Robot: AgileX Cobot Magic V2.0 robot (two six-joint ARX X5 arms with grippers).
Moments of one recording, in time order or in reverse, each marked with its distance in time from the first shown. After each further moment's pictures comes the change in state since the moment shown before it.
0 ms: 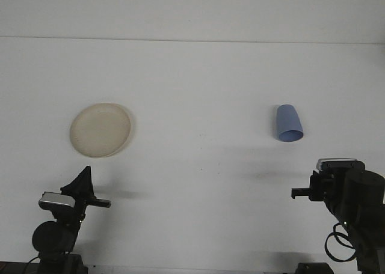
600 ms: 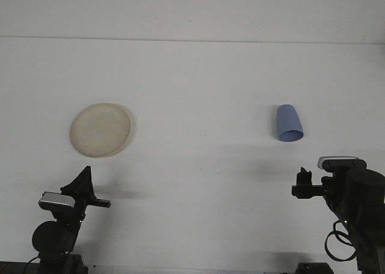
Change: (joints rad) left arm 0.000 0.000 0.000 0.000 0.000 0.000; right arm -0.001 0.006 0.000 0.050 0.000 0.000
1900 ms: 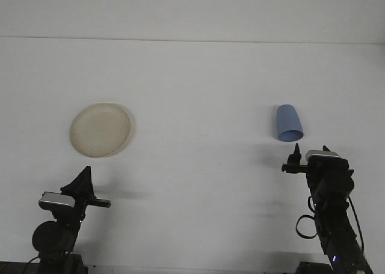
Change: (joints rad) left arm 0.000 0.000 0.000 0.000 0.000 0.000; right arm -0.095 0.197 -0.627 1.220 0.022 0.008
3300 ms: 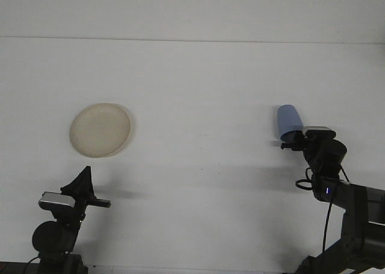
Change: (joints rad) left arm 0.000 0.000 0.000 0.000 0.000 0.000; right arm -0.129 0.774 0.220 0.465 -0.240 -0.026
